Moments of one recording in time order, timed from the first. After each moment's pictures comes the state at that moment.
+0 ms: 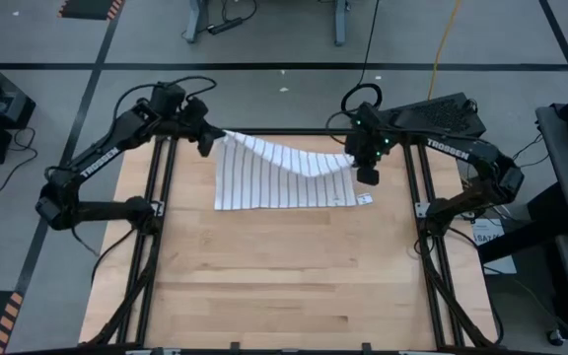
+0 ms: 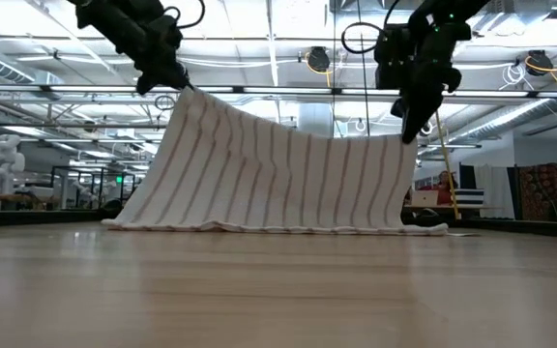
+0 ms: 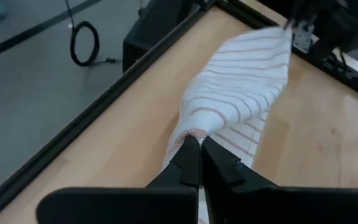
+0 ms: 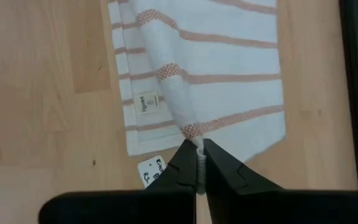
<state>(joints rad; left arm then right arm) 0.89 1.12 1.08 -0.66 0.47 0.05 -0.64 1.42 1.21 -1.04 -0.19 -0.49</state>
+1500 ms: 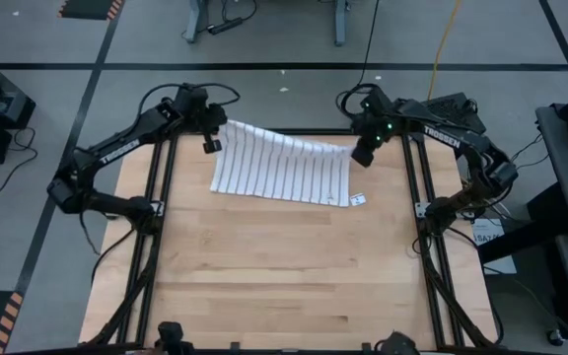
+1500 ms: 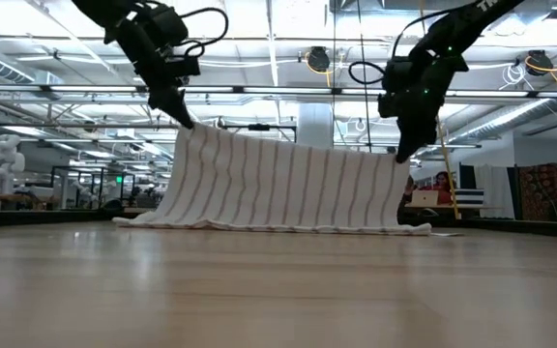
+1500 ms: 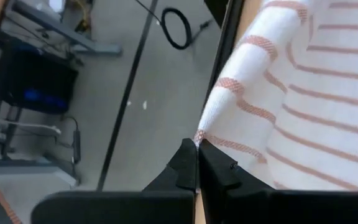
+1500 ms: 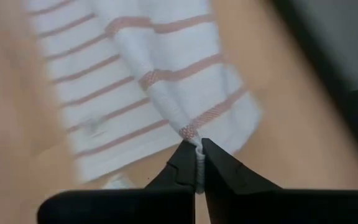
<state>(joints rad) 0.82 1.28 1.08 -0.55 -0.04 0.74 -0.87 1.49 1.16 -0.88 -0.29 -0.31</state>
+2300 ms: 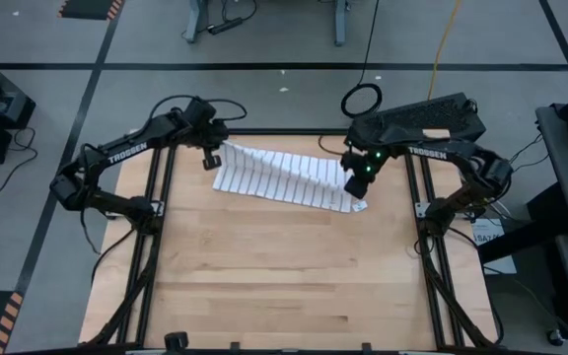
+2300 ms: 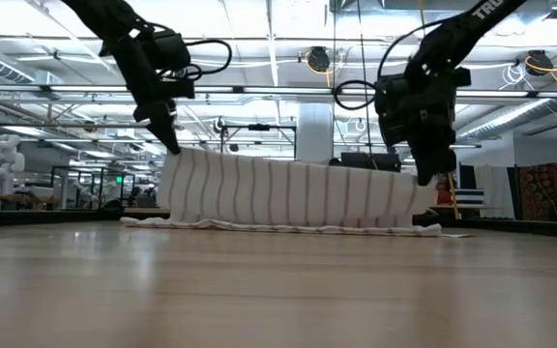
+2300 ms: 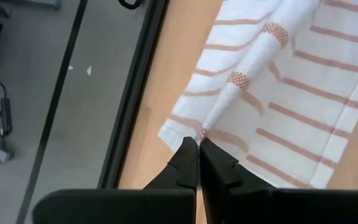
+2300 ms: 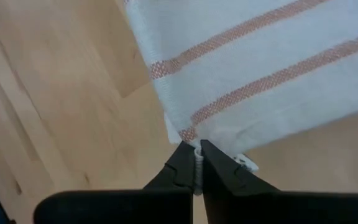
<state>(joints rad) 0.80 1.32 1.00 -0.66 0.02 0.61 -0.64 1.52 0.98 -0.90 -0.43 -0.04</state>
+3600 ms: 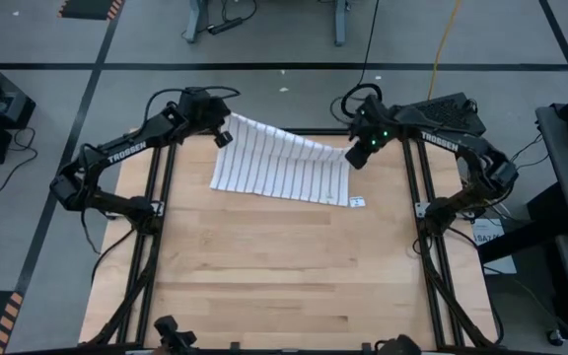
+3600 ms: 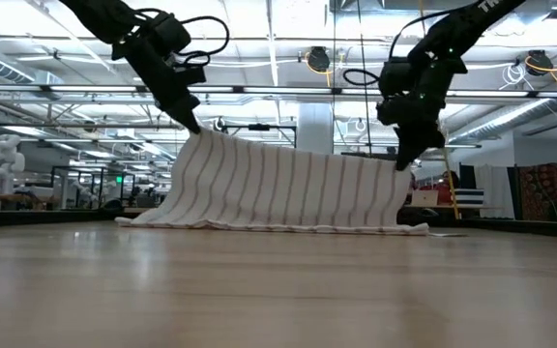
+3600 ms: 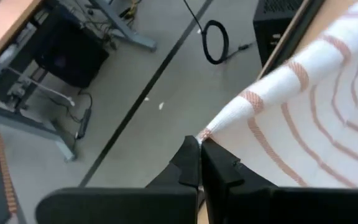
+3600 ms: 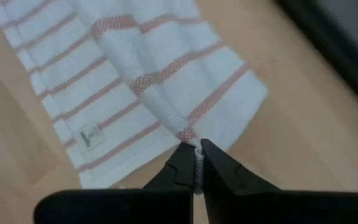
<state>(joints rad) 0.81 1.31 1.00 -0.30 -0.14 0.47 -0.81 1.48 1.11 -0.82 -0.18 -0.07</state>
